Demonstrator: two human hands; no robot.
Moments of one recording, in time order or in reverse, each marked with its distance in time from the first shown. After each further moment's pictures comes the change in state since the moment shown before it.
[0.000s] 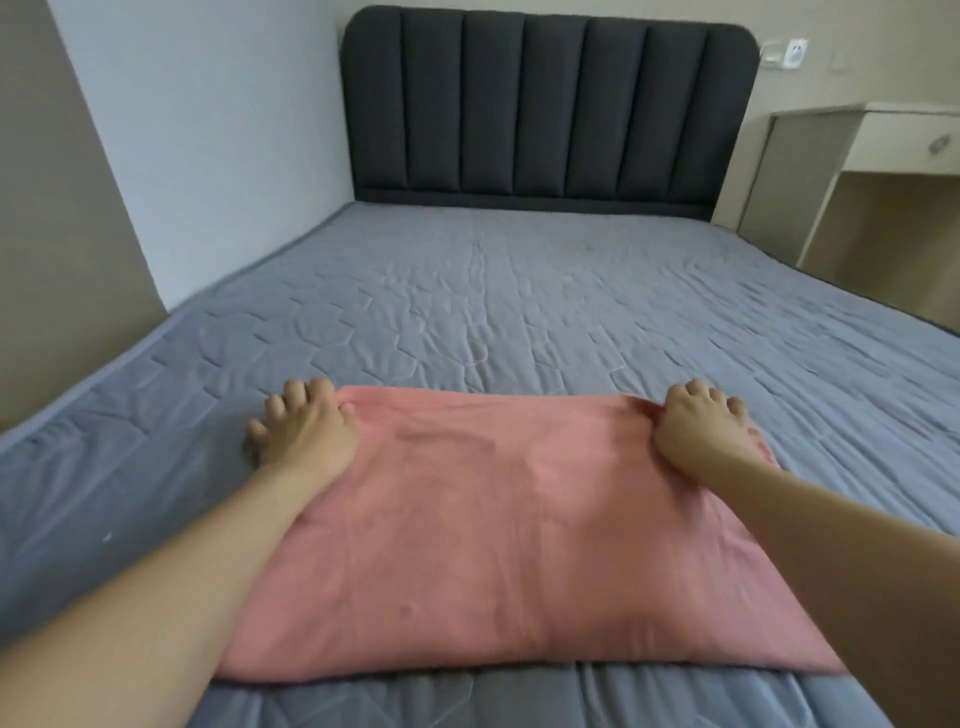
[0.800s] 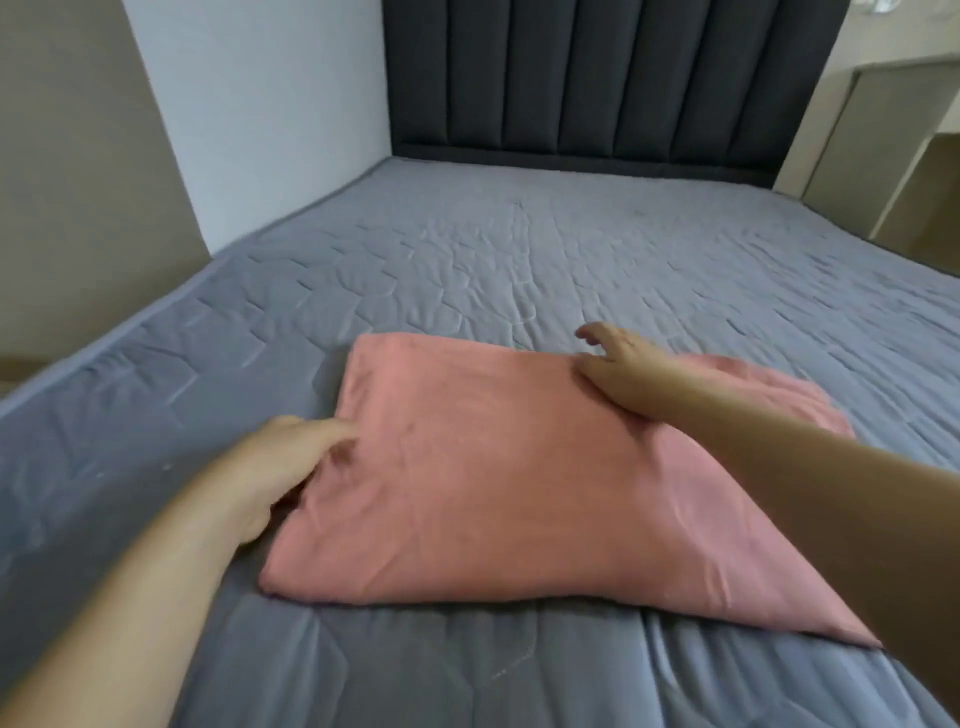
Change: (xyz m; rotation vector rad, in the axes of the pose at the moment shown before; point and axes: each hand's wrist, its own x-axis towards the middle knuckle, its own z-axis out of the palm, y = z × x) left_hand -0.066 -0.062 -0.034 -0.876 -0.484 -0.331; right_hand 0.013 -0.104 -0.005 0.394 -0.150 -0.402
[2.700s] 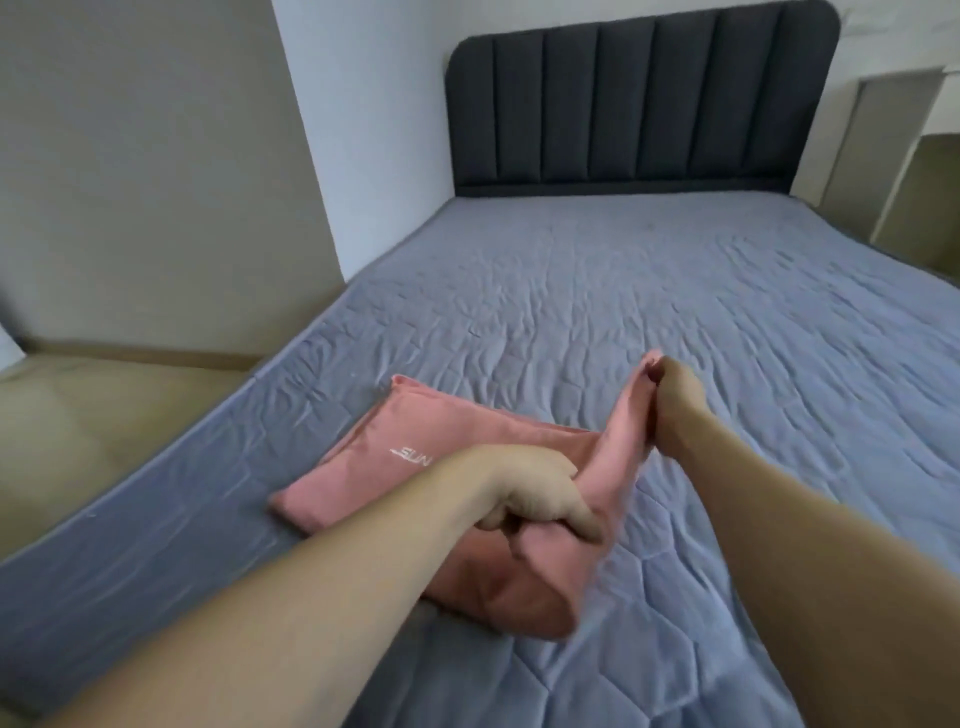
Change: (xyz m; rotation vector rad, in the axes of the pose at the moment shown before) left_hand -0.387 0.057 0.101 0.488 -0.672 0.112; right_hand -0.303 -0.025 -0.106 1.466 0.237 0.670
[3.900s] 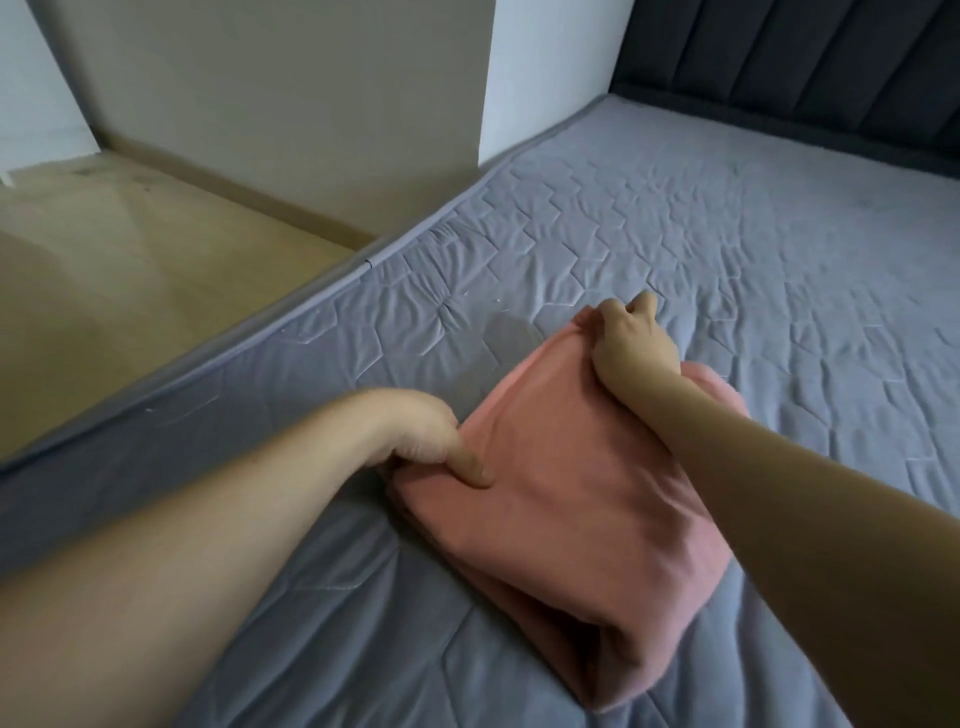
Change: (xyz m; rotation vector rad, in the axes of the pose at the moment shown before) left_hand 0.016 -0.271 -0.188 -0.169 0.210 -0.372; right_hand 0.039 0.125 0.289 -1.447 -0.285 -0.889
